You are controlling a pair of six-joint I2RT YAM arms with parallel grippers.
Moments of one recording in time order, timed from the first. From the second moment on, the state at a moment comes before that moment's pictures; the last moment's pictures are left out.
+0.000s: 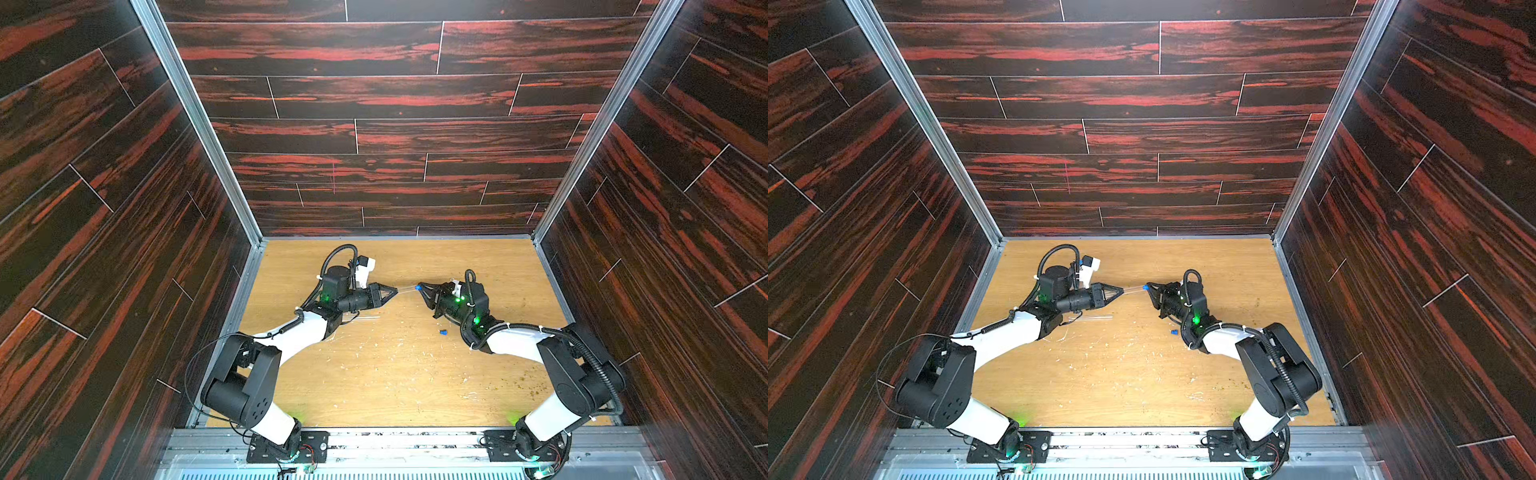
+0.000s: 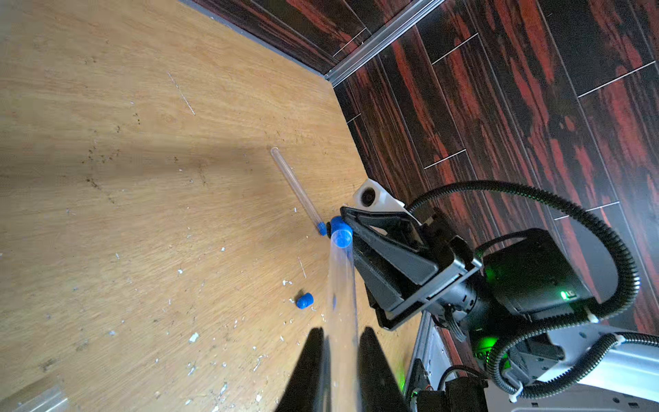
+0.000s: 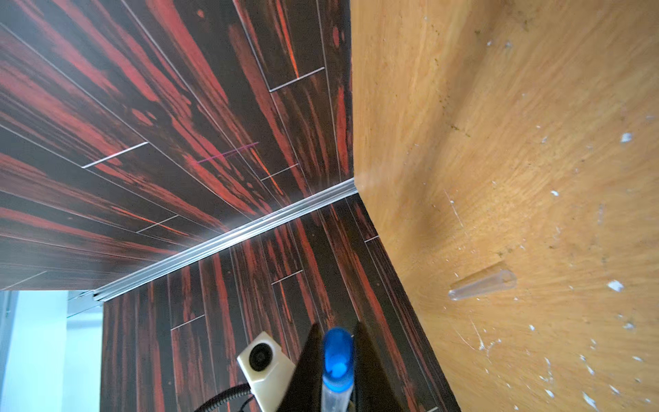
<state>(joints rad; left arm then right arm) -0.40 1.56 0.86 0.37 0.71 -0.74 0.53 1.63 0.70 0.74 -0.26 1.83</state>
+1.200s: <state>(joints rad) -0.41 1.57 0.86 0.41 0.68 -0.78 0.56 1.65 0.73 0.74 -0.16 1.86</state>
